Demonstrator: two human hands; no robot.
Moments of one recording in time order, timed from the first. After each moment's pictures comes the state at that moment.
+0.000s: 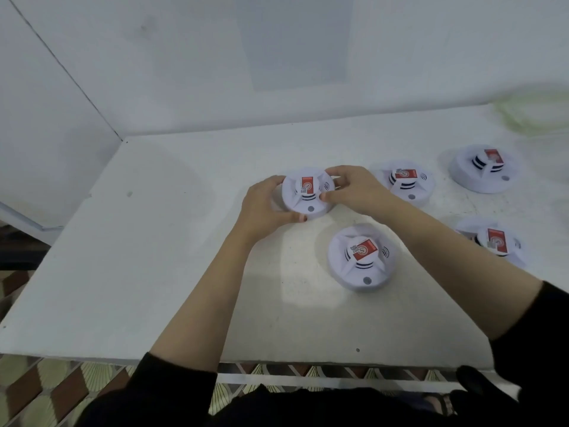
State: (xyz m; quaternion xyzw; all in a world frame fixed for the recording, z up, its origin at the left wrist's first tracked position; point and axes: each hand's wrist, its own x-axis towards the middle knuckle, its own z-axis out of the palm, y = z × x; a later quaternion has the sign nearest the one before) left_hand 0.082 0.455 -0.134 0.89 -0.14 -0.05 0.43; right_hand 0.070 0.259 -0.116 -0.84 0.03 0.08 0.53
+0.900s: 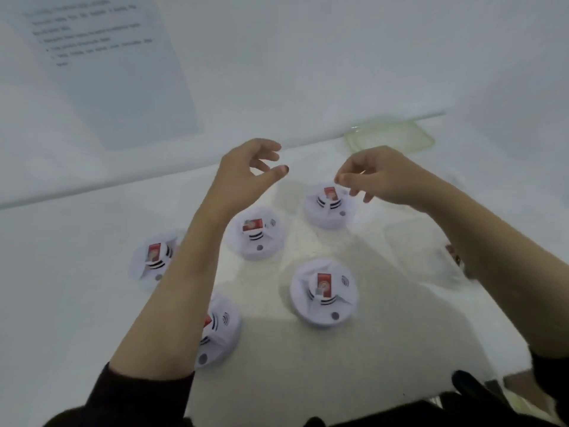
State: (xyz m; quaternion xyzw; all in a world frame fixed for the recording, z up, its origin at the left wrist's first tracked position) left_hand 0.114 0.220 -0.051 0.84 -0.28 -0.01 0.46; right_hand 0.013 0.007 -0.034 -0.90 0.07 -0.01 0.44
